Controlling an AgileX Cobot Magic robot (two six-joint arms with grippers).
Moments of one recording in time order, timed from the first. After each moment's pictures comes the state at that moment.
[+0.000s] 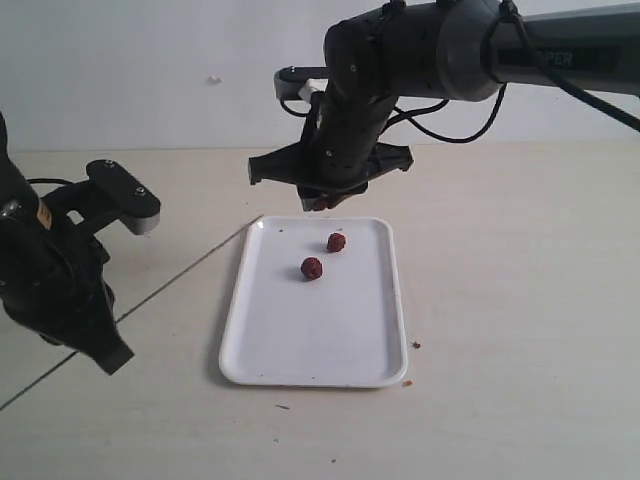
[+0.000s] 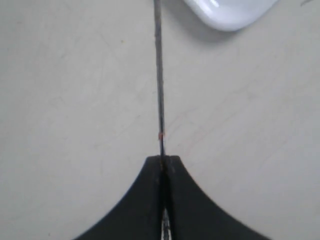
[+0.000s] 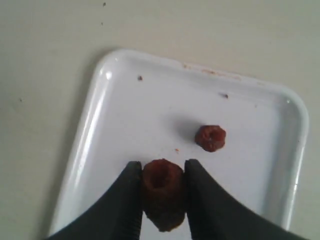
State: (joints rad) left arm -0.50 1.54 -0.94 -0.02 0.84 0.31; right arm 0.45 2.14 -1.73 -0.07 0.79 0.43
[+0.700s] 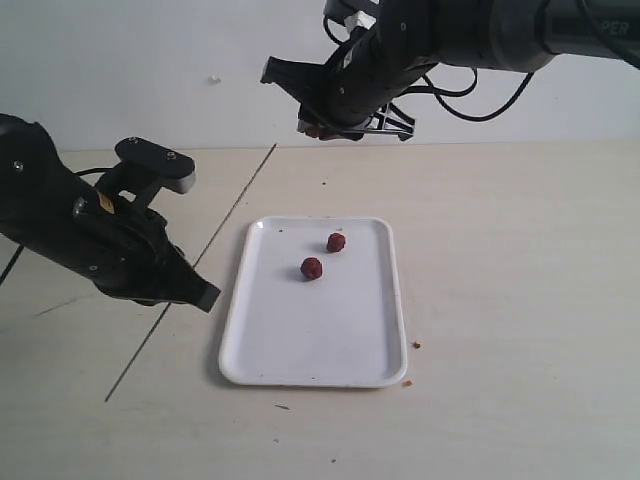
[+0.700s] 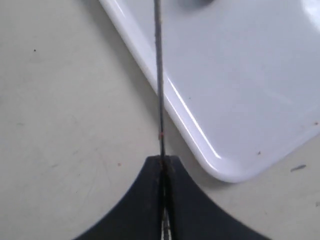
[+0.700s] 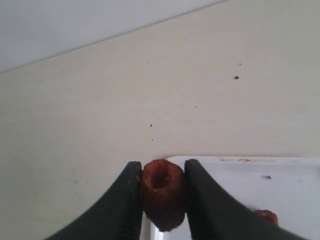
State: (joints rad) left arm -0.50 1.67 -0.94 -0.21 0.46 0.26; right arm 0.36 2.11 -1.73 0.10 0.51 0.58
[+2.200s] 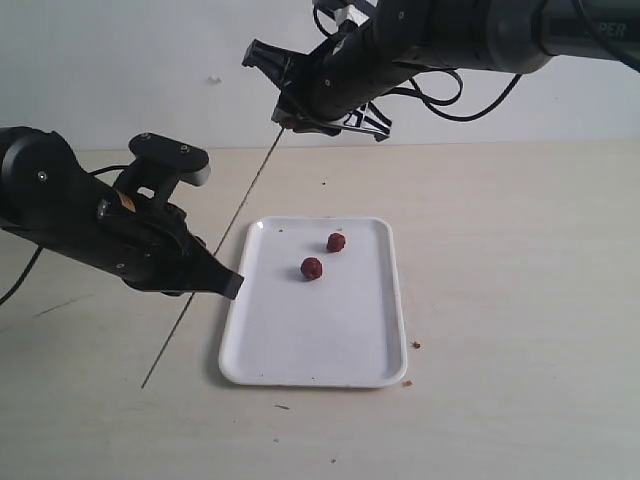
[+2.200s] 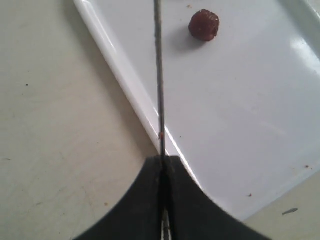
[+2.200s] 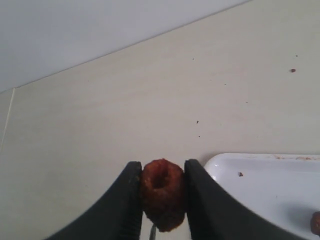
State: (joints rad) left arm -0.52 1.70 -0.94 -0.30 0.34 0.28; right arm 0.36 2.11 -1.73 0.35 0.45 0.41
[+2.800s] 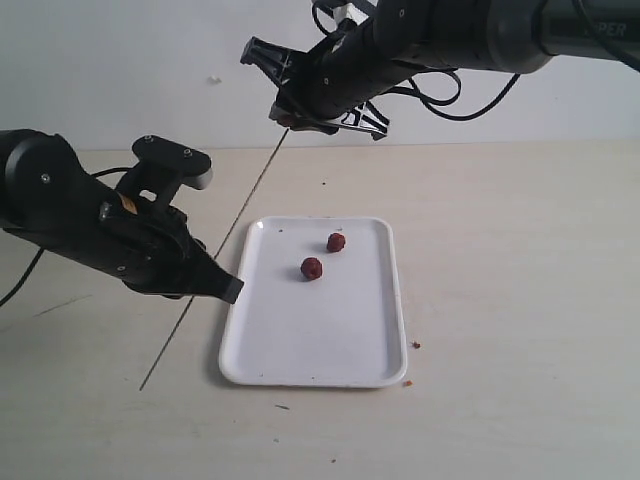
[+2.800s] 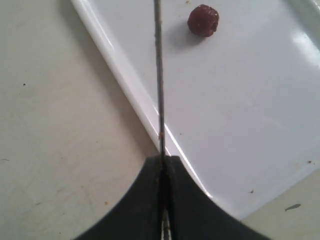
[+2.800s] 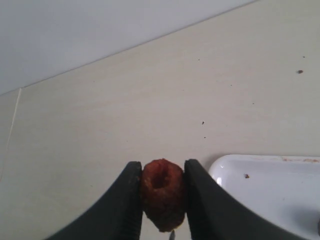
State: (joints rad) left arm -0.52 1.71 -0.94 -0.30 0.34 0.30; right arm 0.36 2.11 -1.73 0.39 0.44 0.38
